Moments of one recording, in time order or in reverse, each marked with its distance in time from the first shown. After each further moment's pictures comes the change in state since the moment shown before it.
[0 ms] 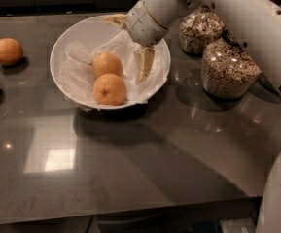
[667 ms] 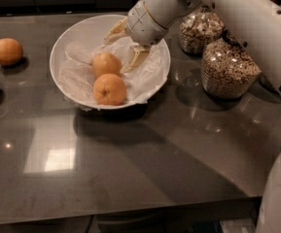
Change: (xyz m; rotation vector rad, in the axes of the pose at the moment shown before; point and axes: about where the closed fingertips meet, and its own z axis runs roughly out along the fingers) arm 0.000 0.000 0.000 0.000 0.000 0.000
